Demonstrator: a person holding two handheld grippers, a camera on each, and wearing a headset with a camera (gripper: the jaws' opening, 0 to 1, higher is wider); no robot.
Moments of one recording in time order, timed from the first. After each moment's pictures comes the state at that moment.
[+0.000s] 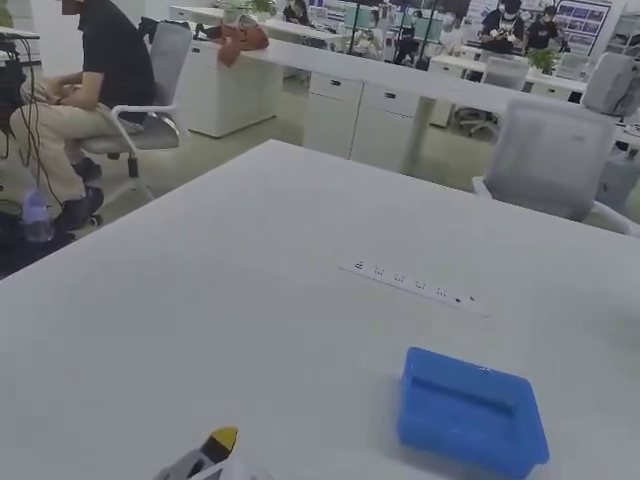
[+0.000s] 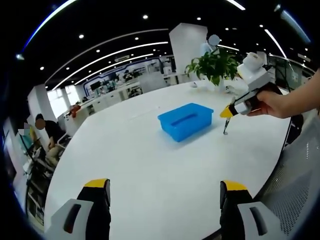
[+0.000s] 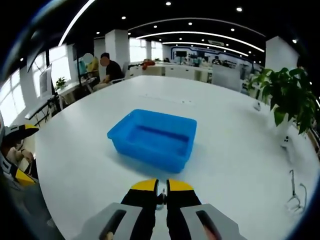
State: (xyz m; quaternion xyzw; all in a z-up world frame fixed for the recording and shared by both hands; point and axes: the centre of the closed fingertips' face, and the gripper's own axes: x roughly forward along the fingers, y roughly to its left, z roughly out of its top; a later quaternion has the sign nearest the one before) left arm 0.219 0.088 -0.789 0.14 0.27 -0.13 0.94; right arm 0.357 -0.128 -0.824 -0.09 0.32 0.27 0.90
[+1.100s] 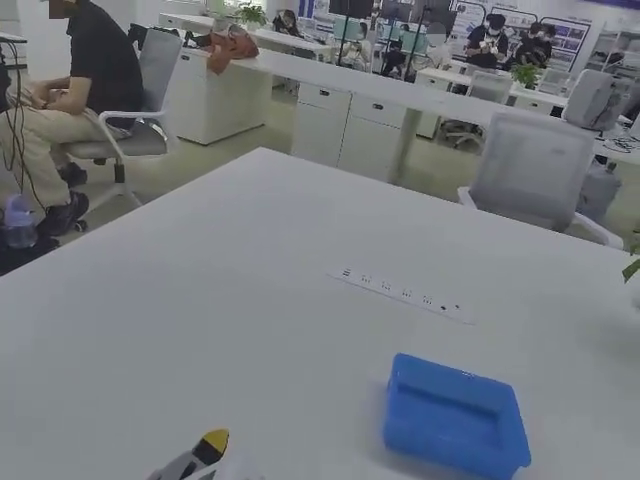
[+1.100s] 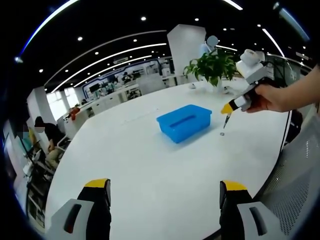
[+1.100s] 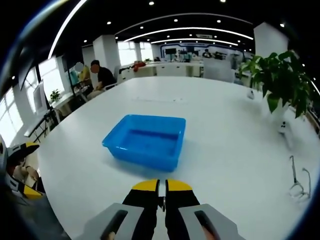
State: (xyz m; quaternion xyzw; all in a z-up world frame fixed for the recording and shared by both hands) left arm 0.218 0.085 -0.786 0.15 0.27 -0.14 0.94; right arm 0.358 -0.142 -0.814 -0.03 0.34 0.25 0.91
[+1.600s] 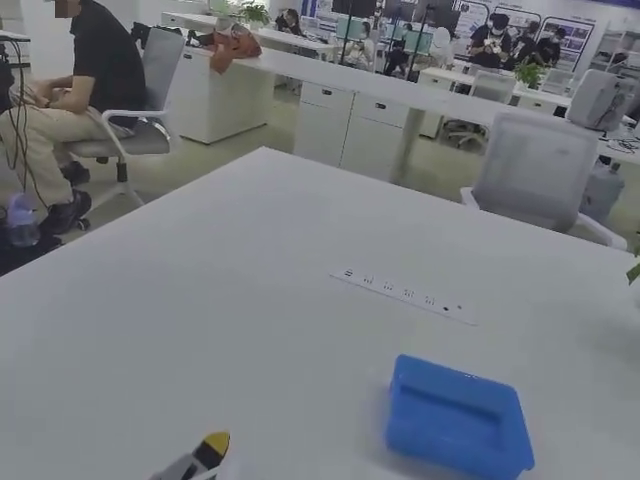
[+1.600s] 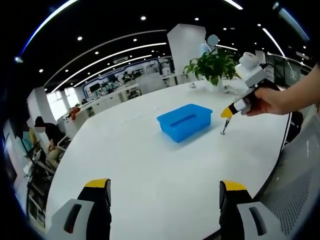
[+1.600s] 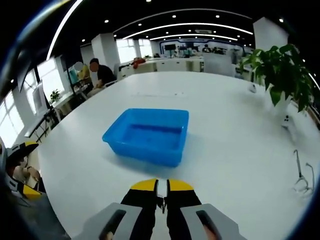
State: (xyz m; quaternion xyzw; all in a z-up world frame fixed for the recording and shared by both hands) left arm 0.219 0.087 -0.788 0.15 0.27 -0.13 0.94; right arm 0.355 -0.135 -0.828 -0.03 0.36 0.25 0.90
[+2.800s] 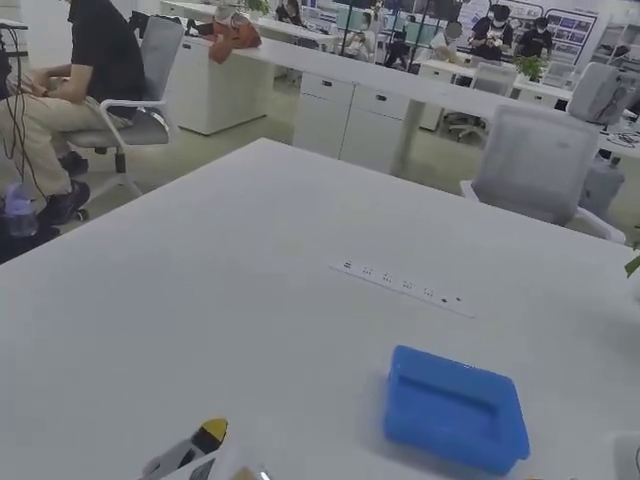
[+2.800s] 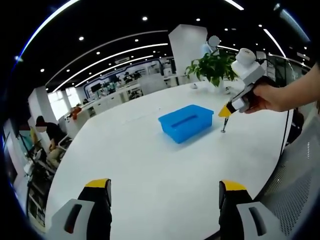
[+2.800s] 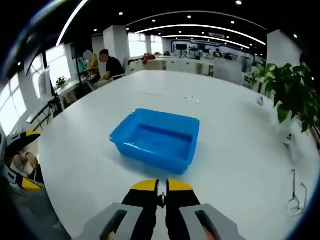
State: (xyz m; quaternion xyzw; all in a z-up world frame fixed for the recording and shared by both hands) left arm 0.220 0.088 -0.785 0.15 0.27 -0.13 0.94; right arm 0.358 -0.121 -0.810 -0.08 0.35 0.28 0.89
